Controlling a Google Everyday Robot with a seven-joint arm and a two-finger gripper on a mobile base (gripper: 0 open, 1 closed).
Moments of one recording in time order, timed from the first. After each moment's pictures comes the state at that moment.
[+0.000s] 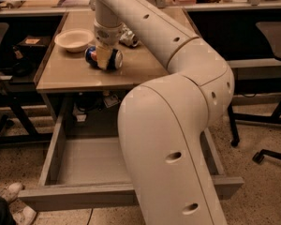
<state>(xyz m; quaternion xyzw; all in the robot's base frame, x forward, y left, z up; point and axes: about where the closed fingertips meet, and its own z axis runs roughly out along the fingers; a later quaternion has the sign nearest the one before) 0.749 0.098 0.829 -0.57 0.81 0.02 0.12</state>
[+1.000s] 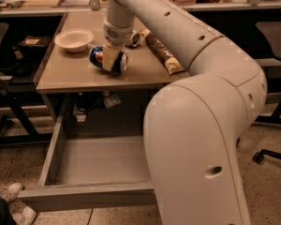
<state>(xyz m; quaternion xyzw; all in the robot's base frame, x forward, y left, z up) 0.731 0.080 0.840 -0.56 0.81 0.05 0.15</state>
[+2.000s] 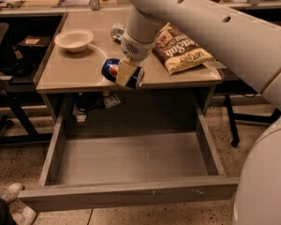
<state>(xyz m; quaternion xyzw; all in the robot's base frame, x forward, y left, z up) 0.640 0.021 0.849 -0.54 0.82 0.06 0.17</state>
